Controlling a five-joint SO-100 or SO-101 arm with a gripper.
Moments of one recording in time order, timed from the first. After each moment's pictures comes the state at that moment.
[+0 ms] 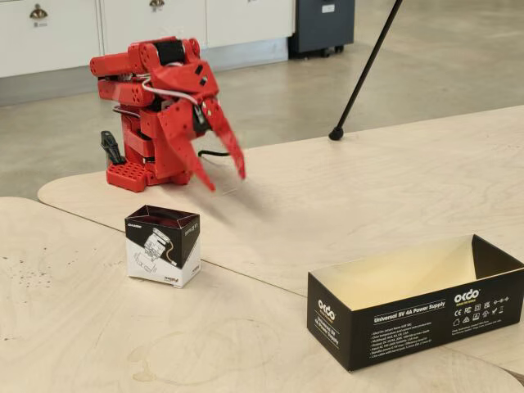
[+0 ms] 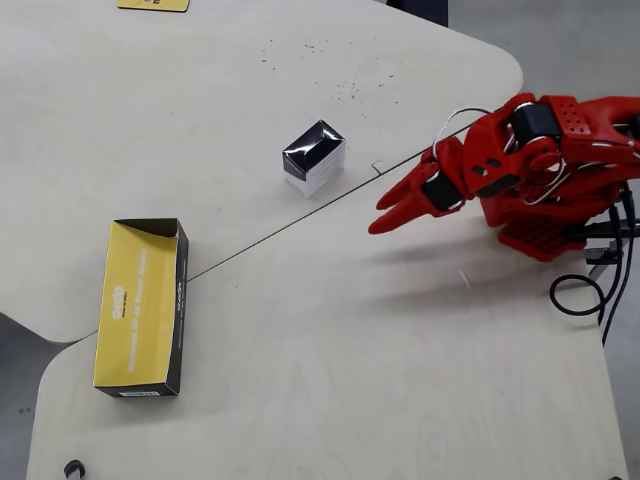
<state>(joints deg) -9.2 185.2 165.4 60.8 -54.5</state>
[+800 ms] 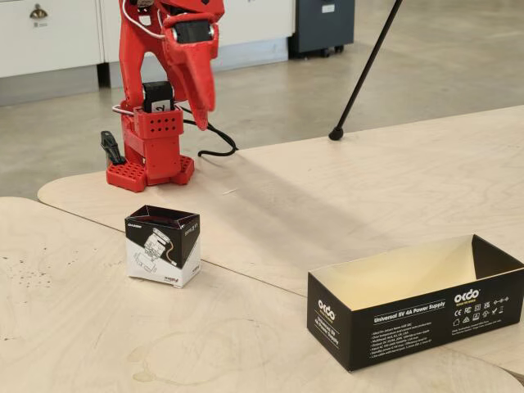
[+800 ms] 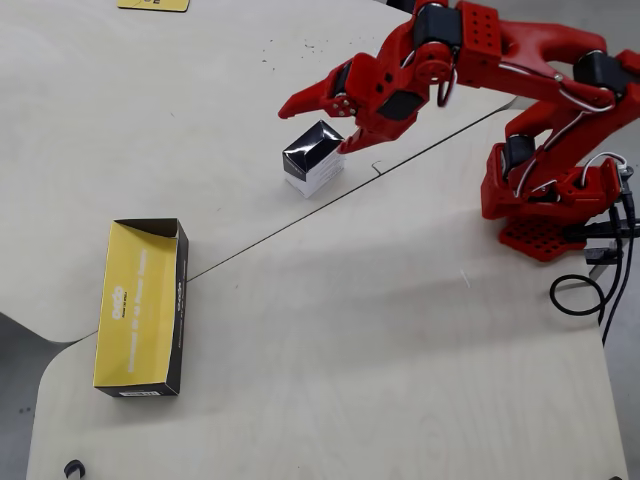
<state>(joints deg) 4.6 113.6 97.5 82.1 13.0</state>
